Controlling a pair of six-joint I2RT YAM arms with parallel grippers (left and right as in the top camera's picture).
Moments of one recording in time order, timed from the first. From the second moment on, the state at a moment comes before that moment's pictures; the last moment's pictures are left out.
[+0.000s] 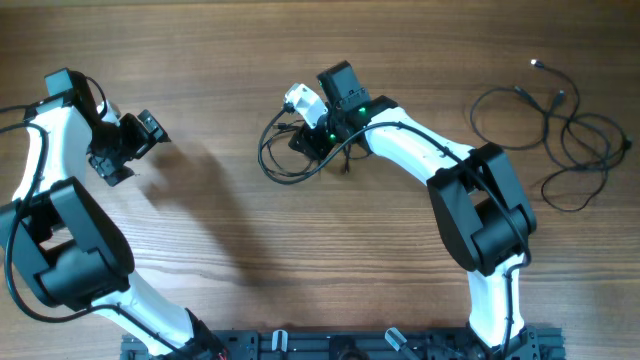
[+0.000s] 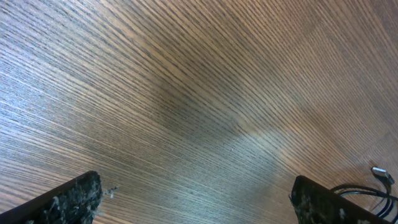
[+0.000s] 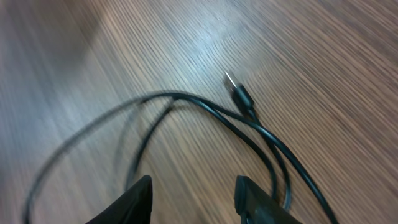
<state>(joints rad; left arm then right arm) 0.41 1.93 1.43 -0.96 0.23 -0.29 0.55 2.14 1.48 -0.35 -0.47 -0.25</state>
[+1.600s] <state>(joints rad) 0.41 1.93 1.43 -0.96 0.23 -0.29 0.83 2.14 1.93 -0.91 -0.06 -0.18</state>
